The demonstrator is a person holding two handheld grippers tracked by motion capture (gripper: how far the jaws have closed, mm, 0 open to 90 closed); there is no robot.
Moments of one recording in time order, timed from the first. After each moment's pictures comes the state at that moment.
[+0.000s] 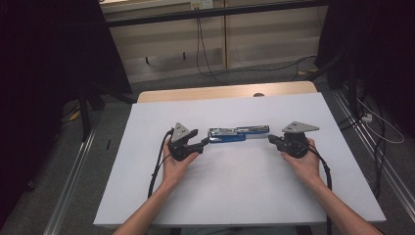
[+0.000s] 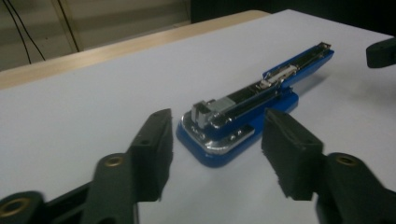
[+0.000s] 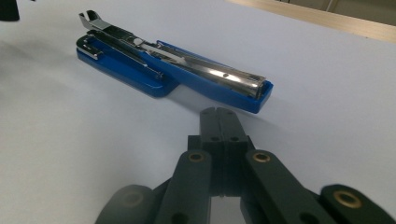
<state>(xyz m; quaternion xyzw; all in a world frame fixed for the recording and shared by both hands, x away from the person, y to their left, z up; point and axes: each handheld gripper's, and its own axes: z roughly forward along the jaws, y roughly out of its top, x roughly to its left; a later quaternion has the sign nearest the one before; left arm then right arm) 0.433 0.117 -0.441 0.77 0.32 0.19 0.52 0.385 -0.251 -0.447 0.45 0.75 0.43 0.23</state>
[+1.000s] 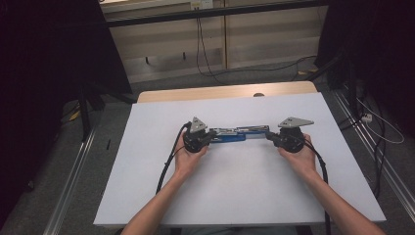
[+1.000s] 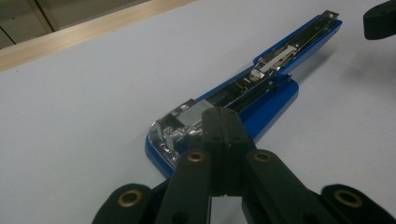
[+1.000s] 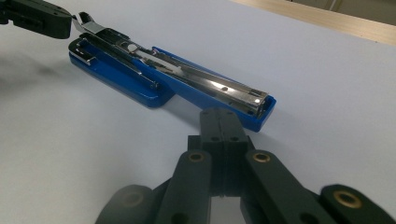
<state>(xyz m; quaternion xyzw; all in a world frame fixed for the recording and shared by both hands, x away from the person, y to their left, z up) 0.456 0.076 -0.449 0.82 0.30 0.16 0.46 0.403 -0.246 -0.445 0.44 0.76 0.42 0.22</state>
